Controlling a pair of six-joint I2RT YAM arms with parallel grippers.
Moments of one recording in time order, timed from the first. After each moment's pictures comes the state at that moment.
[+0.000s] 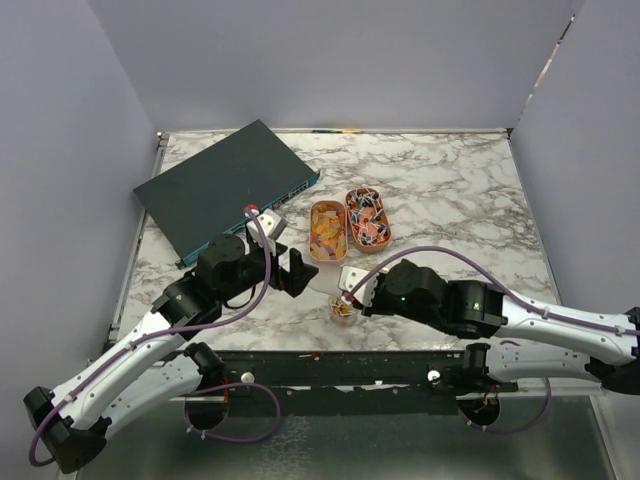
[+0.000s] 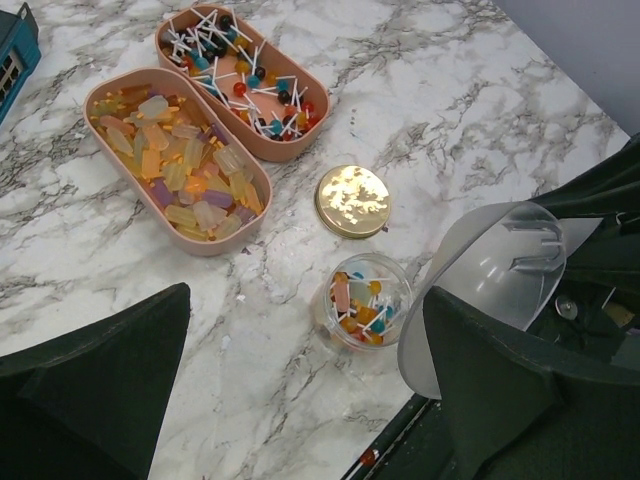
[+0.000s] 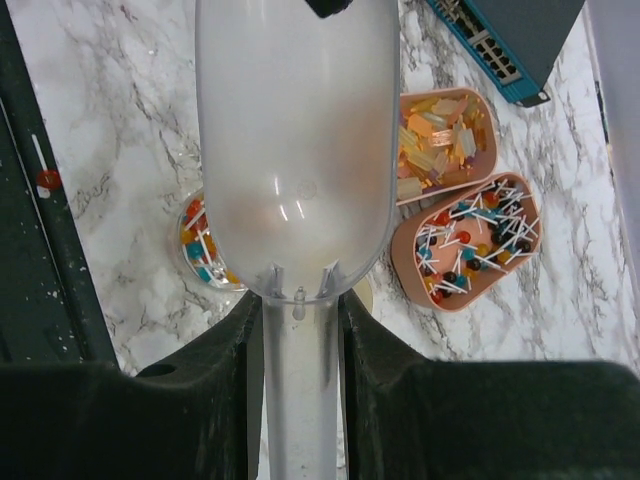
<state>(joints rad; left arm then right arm) -0.76 0.72 0.73 -0.30 0.08 -0.25 1.28 1.00 0.93 -0.54 0.30 -0.41</state>
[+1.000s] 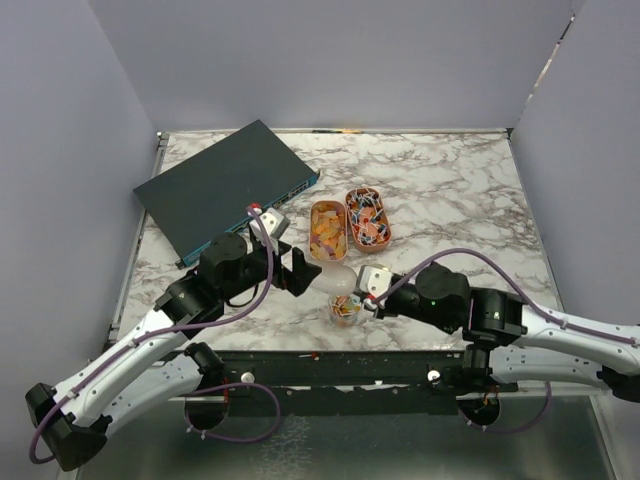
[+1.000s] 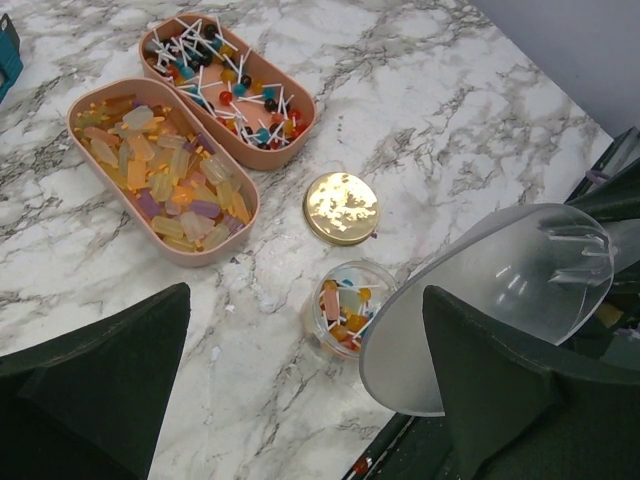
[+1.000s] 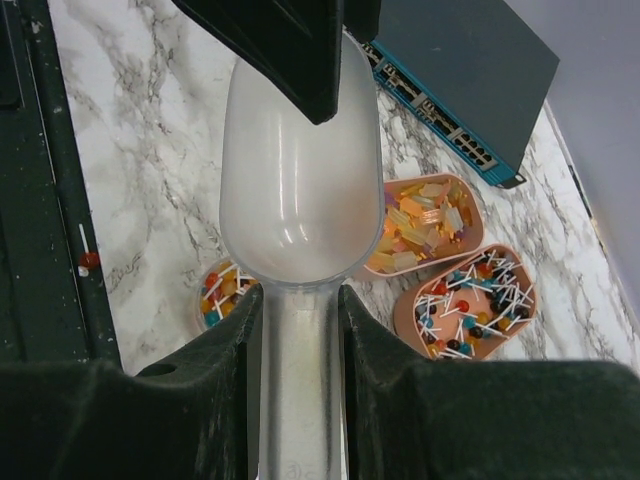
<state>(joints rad) -0.77 0.73 0.73 -0.25 0.11 -0.26 1.28 0.81 0.82 -0.33 0.19 -0.42</state>
